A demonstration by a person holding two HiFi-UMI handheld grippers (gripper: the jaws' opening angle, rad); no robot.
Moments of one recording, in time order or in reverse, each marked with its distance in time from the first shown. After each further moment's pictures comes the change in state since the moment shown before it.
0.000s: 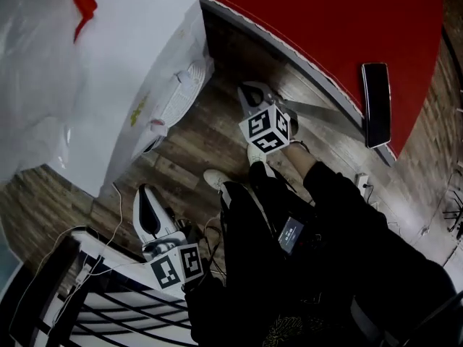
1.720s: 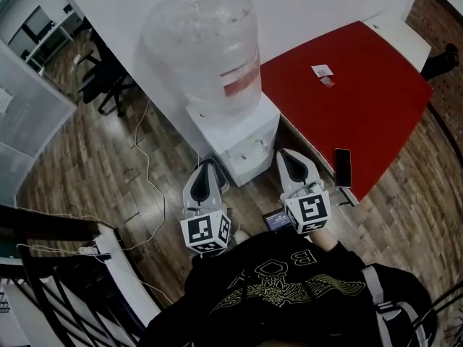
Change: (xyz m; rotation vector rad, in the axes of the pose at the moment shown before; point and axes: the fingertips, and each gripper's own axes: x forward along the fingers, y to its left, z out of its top) left arm -0.166 -0.036 0.266 0.060 -0.334 -0.018; right arm -0.433 0.028 0.324 0.148 -0.739 0.036
